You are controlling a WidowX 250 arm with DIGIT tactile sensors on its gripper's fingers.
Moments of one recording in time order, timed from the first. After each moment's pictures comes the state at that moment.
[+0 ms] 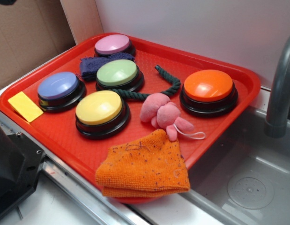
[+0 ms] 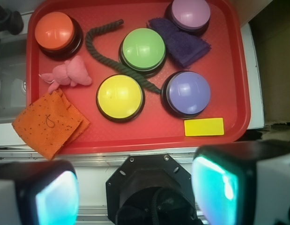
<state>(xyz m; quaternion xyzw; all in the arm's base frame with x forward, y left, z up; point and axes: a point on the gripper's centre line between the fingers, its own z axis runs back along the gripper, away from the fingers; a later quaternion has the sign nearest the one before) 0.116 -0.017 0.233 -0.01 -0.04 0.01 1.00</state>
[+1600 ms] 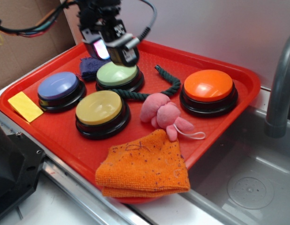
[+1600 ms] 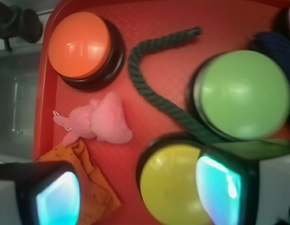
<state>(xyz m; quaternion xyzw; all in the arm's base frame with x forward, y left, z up) 0.223 -0.069 0.103 -0.15 -0.03 -0.07 0.99</state>
